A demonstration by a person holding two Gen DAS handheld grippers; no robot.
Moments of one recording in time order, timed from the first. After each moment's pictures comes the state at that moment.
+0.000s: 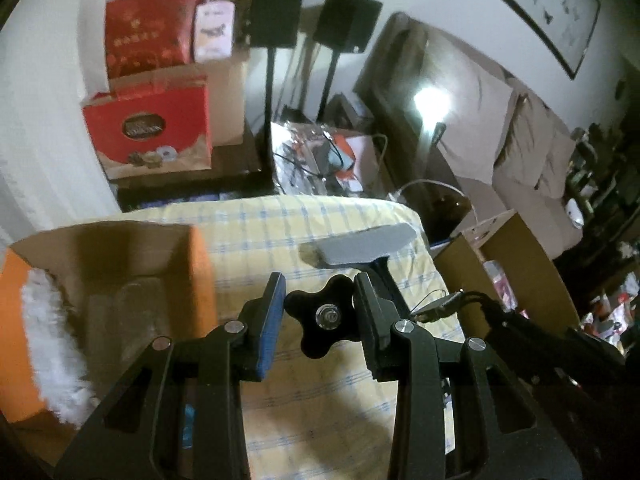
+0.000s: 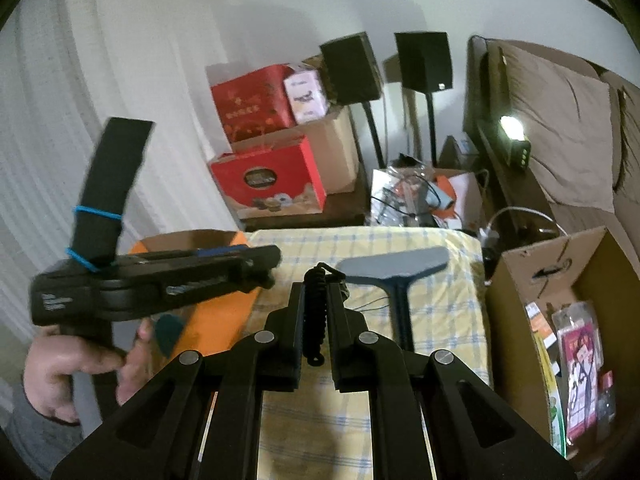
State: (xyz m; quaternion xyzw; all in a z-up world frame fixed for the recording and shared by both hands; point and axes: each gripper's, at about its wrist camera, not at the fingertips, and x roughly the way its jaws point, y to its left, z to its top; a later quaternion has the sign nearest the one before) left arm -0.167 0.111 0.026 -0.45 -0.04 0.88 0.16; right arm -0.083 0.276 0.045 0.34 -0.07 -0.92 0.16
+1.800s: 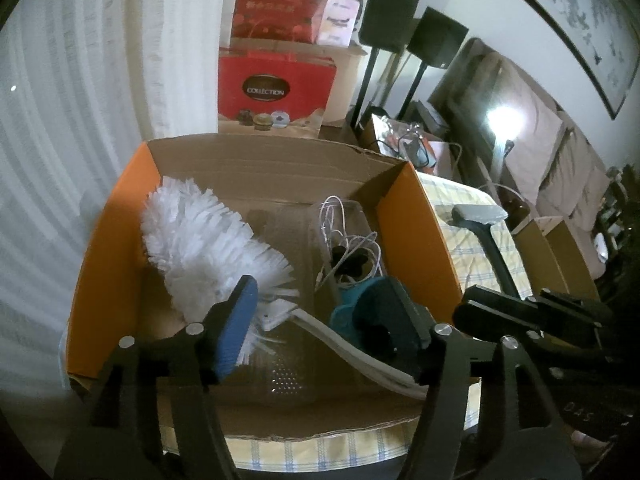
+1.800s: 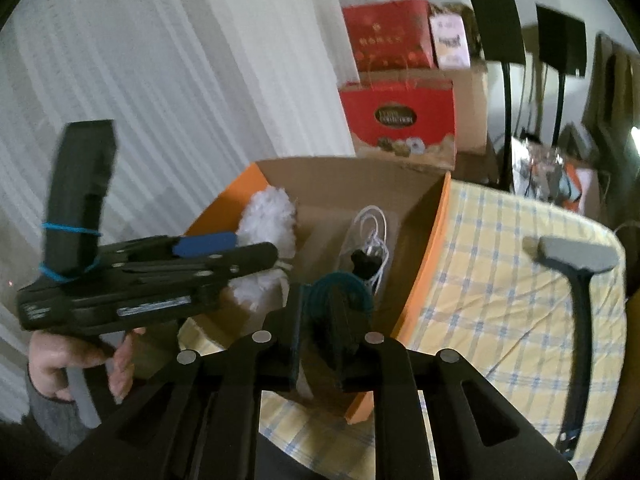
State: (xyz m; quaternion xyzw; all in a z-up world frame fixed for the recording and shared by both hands) left arm -0.095 -0.071 -0.012 -0.46 -0.08 0.88 0.08; right arm -0.085 0.096 0.000 0.41 -0.02 -0.85 0.32
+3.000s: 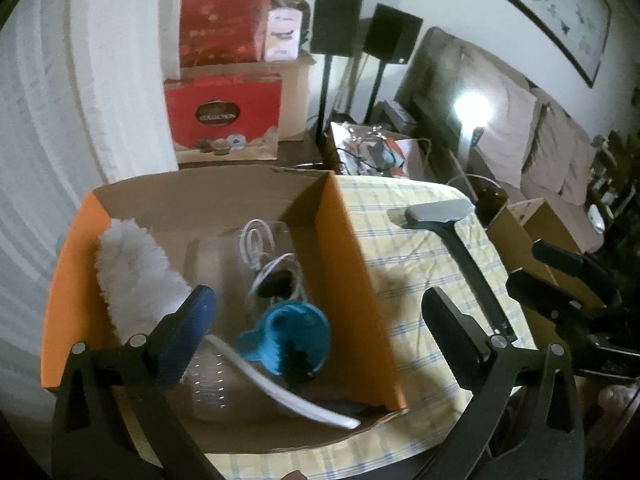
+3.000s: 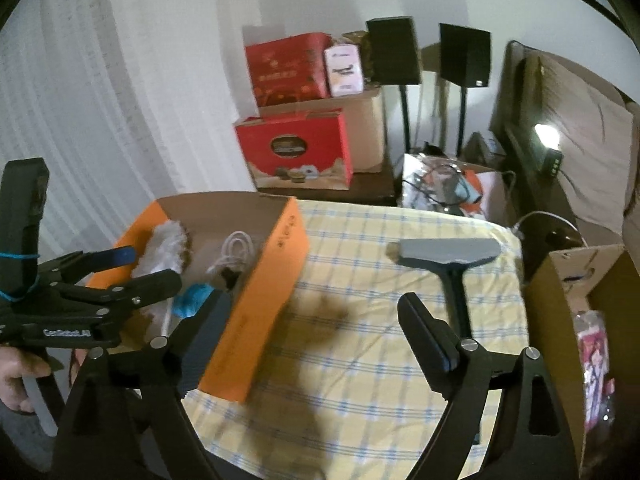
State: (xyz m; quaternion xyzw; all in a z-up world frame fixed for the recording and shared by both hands) left arm -0.099 0.008 0.006 -0.43 -0.03 0.90 0.12; right arm -0.079 0.203 0.024 0.37 -0.01 -0.91 0.17
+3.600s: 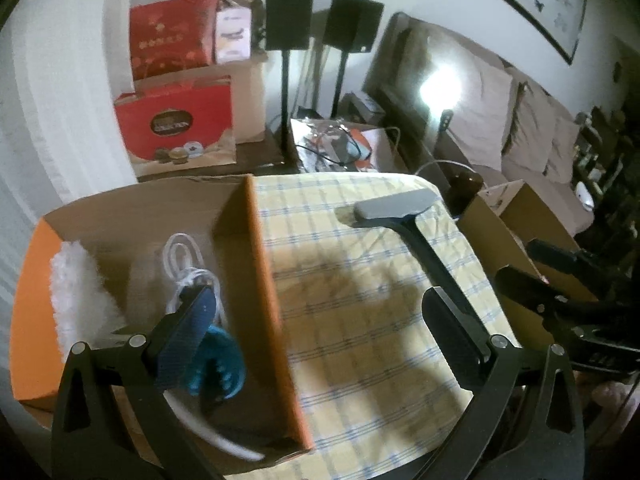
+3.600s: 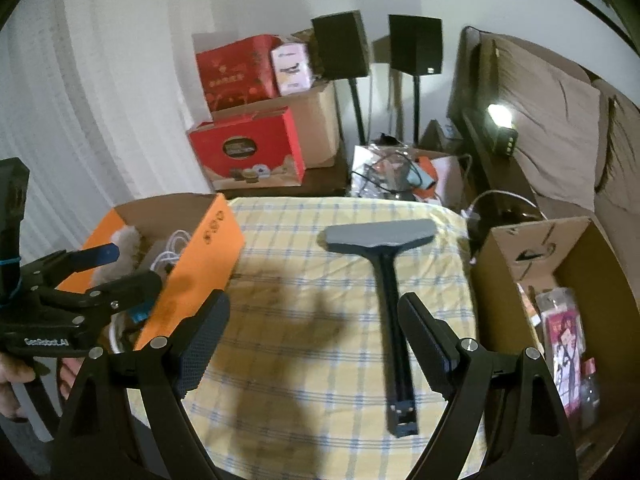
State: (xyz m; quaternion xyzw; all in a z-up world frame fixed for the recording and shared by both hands) left arm -0.108 0.080 -0.002 -0.43 -0.01 0.89 0.16; right arm -0.076 0.268 0.017 0.38 -0.03 -0.92 0.11
